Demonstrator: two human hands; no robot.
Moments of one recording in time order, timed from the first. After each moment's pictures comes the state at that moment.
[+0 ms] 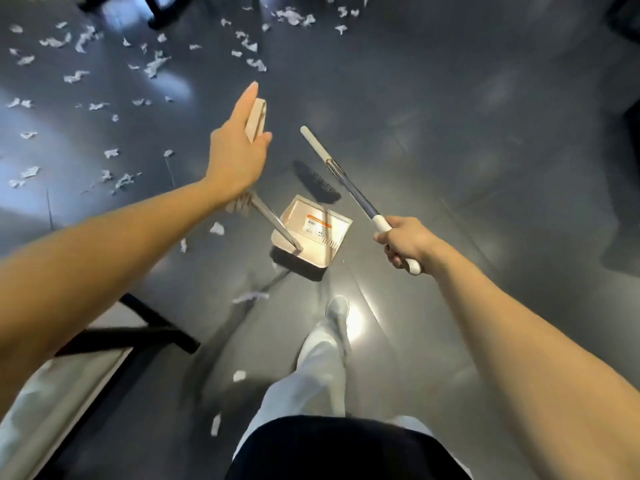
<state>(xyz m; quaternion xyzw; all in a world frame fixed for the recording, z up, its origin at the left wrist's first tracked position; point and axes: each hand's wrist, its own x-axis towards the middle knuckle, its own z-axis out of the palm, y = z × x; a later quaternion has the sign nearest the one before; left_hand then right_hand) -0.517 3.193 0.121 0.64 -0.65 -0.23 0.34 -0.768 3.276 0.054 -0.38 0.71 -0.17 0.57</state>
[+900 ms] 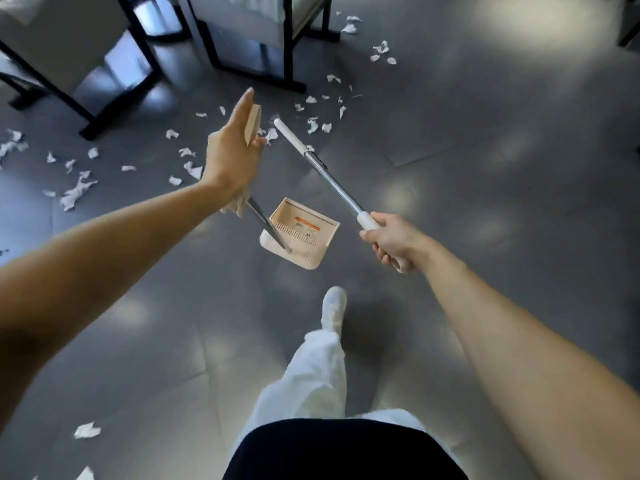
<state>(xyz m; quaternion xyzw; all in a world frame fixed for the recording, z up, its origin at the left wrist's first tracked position) -0.878 2.216 0.137 0.66 -0.62 -0.23 0.36 -1.133 2.285 0.067 -0.43 0.66 -0.19 0.59</state>
